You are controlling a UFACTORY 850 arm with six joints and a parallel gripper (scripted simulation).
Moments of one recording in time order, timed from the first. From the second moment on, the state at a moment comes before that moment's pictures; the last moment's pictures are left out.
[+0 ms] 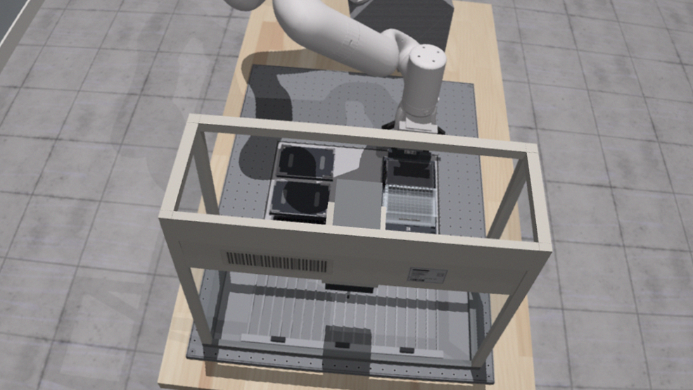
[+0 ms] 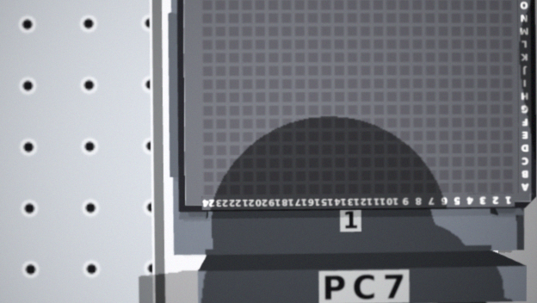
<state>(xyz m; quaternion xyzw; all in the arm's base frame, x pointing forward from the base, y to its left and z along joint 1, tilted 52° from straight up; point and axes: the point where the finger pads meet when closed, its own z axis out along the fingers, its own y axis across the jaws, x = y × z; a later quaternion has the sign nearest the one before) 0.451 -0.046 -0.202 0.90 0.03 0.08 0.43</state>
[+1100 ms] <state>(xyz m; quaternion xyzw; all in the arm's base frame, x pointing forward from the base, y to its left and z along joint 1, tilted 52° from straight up) 0.481 -0.043 -0.199 0.90 0.03 0.08 0.43</state>
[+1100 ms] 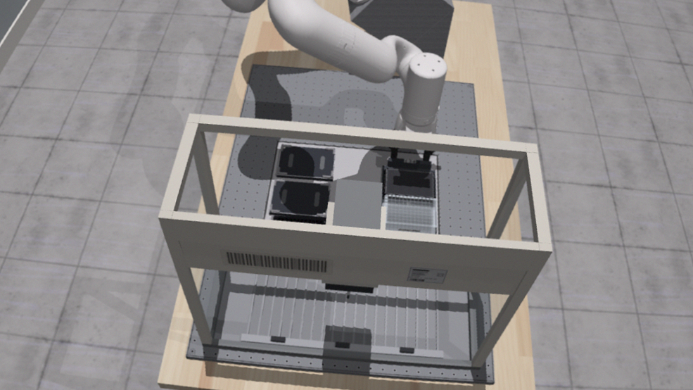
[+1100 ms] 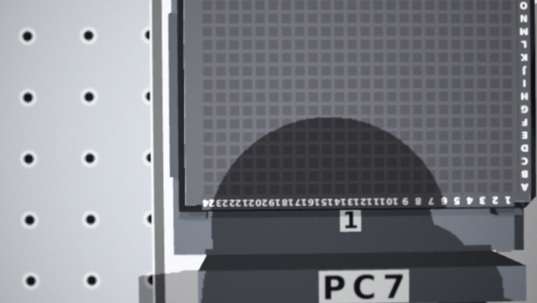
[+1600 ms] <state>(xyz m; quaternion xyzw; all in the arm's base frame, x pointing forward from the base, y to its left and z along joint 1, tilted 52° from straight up) 0.494 -0.041 -0.197 0.90 0.03 0.08 0.43</state>
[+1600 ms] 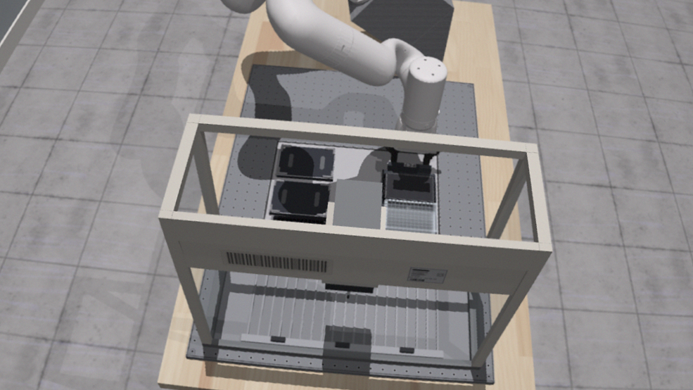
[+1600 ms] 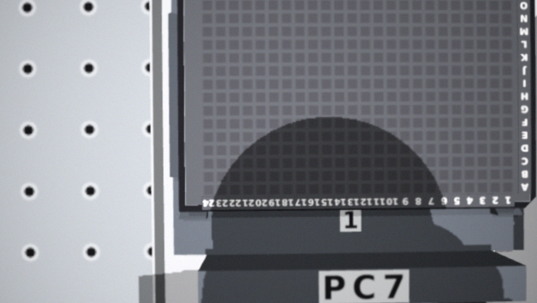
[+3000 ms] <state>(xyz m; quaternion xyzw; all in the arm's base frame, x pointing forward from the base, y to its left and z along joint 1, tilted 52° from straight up) 0.529 -0.037 -0.193 0.90 0.03 0.08 0.43</state>
